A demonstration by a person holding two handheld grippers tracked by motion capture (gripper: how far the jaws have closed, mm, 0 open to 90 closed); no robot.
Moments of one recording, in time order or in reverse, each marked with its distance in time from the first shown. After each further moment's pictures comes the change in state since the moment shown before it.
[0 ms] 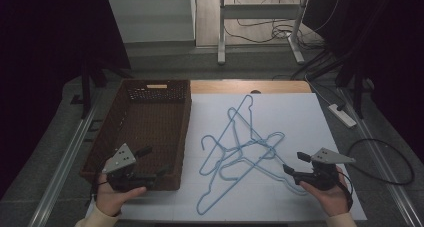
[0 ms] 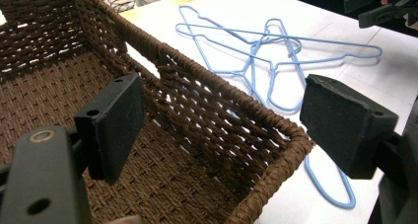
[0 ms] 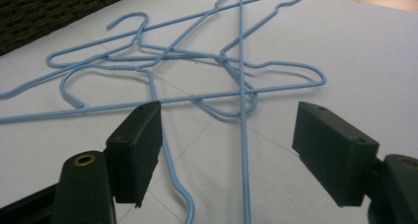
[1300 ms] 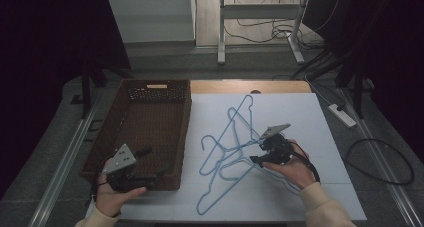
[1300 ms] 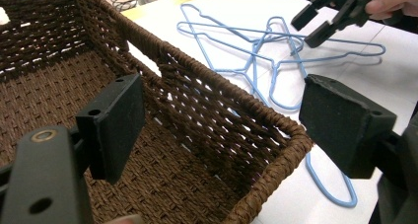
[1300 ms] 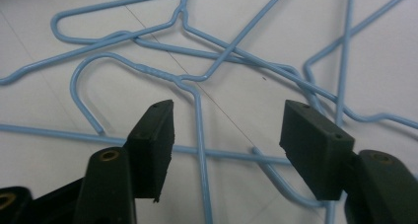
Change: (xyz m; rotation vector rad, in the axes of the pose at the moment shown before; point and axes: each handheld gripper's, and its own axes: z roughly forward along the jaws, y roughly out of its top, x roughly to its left) left arm -0.001 0.000 -0.001 0.008 0.010 0.002; right arm 0.038 0.073 0.102 0.392 0.128 -0.167
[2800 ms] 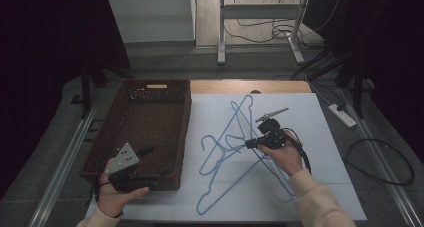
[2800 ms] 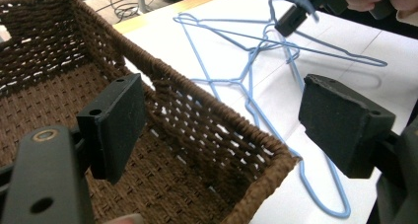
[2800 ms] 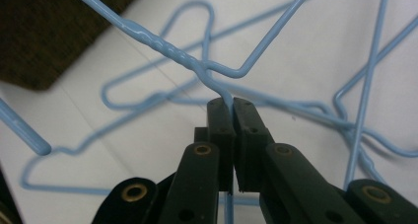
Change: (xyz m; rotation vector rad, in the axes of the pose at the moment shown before) left arm -0.012 0.013 0.000 -0.015 0.005 0.020; right arm -0.010 0.038 -0.008 -0.044 0.138 0.238
